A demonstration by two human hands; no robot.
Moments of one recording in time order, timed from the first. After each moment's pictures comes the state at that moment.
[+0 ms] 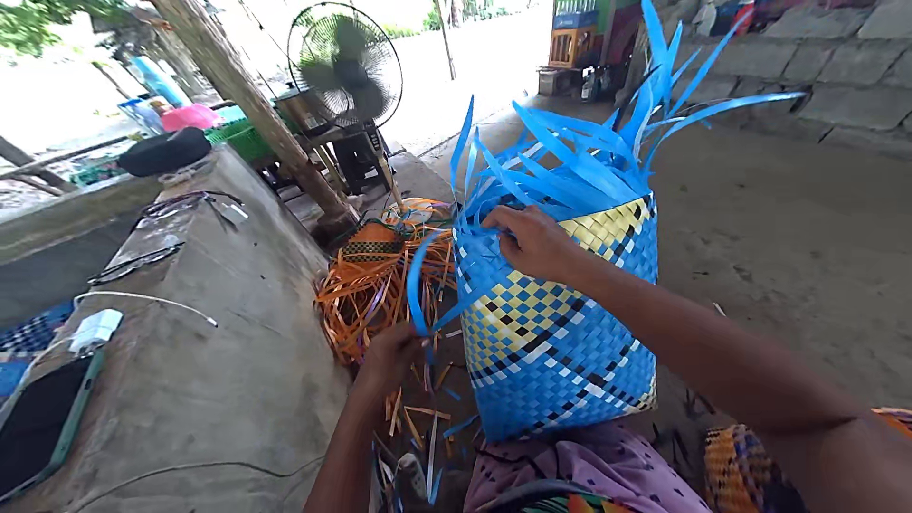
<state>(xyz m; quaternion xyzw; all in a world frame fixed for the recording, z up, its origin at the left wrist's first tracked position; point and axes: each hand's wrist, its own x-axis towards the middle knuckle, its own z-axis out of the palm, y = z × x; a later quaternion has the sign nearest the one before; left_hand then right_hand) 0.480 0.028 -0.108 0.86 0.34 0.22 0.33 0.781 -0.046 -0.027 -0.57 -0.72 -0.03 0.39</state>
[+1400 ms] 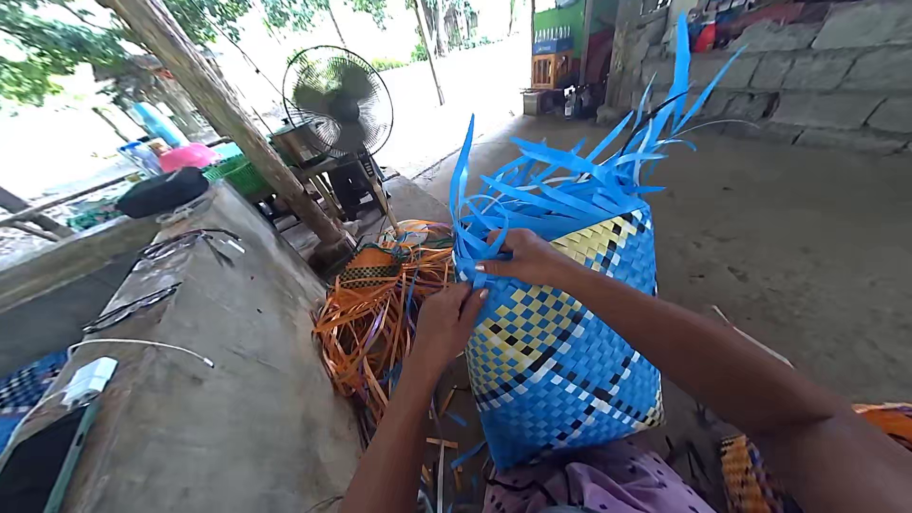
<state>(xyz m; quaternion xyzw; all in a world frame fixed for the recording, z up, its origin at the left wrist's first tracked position) 0.593 0.027 -0.059 0.92 0.26 0.25 0.17 0.802 -0.030 -0.034 -0.57 -0.66 0.20 0.45</state>
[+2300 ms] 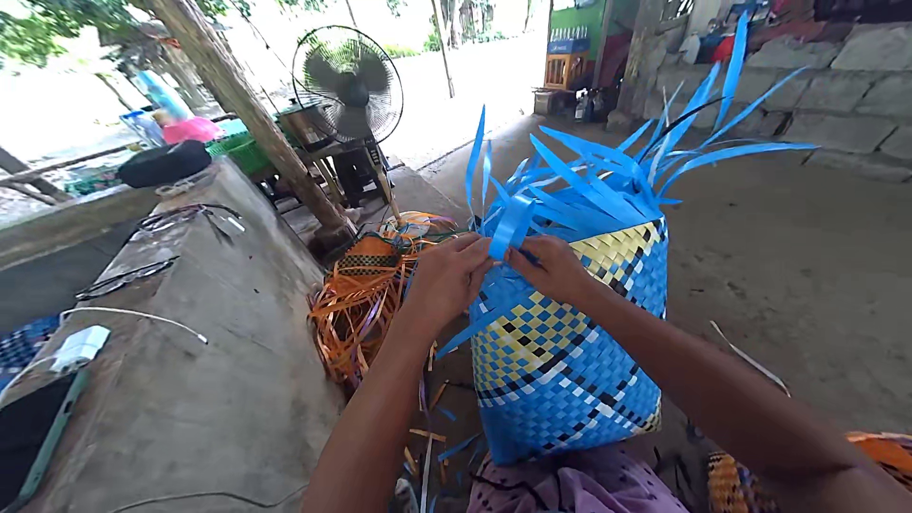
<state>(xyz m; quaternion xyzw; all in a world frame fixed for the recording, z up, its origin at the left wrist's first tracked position) 0.614 0.036 -0.003 0.92 0.02 0.39 0.00 0.801 -0.047 -0.055 -0.55 -0.69 -0.04 0.48</state>
